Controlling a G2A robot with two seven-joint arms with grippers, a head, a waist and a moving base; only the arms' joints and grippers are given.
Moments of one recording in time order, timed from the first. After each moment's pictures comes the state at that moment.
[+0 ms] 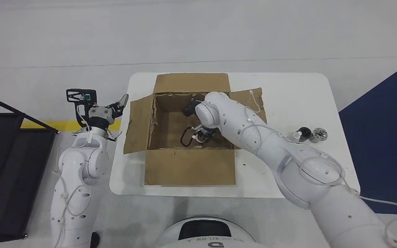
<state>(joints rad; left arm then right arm) 1.56 -1.30 -1.65 -1.84 1.30 -0.05 -0.26 -0.49 -1.56 0.29 -0.77 -0.60 0.12 1.22</state>
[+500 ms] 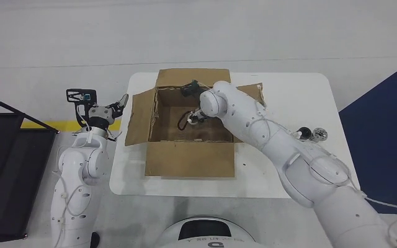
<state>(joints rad) 1.56 -1.30 -1.65 -1.84 1.30 -0.05 -0.26 -0.51 -1.50 0.48 -0.90 -0.59 0.17 1.04</state>
